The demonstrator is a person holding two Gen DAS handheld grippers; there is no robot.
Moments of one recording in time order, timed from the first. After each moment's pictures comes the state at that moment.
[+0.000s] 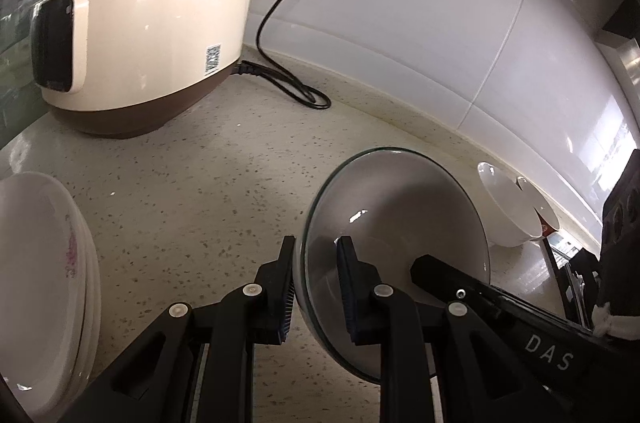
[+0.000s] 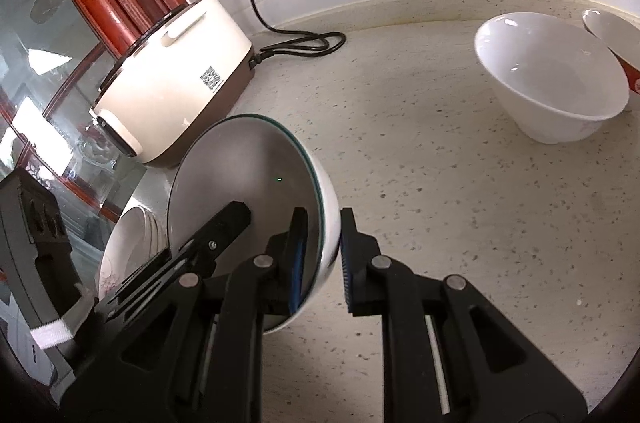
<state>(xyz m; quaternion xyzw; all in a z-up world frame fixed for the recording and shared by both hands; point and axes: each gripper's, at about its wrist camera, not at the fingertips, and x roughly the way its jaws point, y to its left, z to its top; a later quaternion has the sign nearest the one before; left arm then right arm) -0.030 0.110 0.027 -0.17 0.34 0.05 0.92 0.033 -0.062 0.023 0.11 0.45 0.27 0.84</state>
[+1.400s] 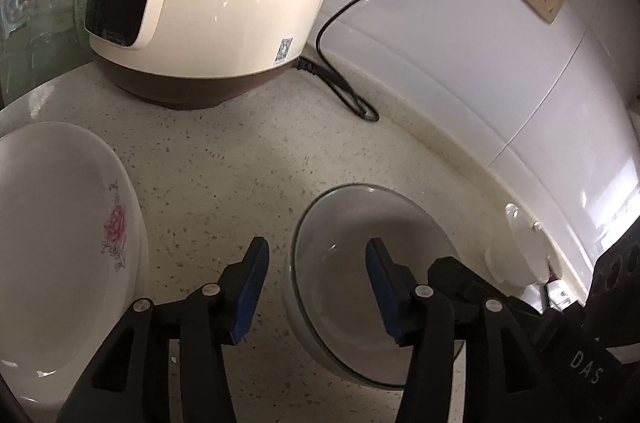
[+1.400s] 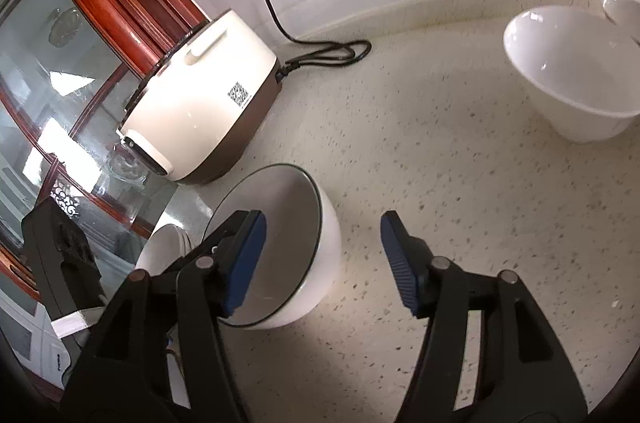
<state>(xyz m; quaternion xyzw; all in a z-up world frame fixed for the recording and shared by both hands) -0.040 0.147 0.025 -0.25 0.33 0.10 0.91 0.031 -0.059 0.025 0.16 0.43 0.30 0.84</state>
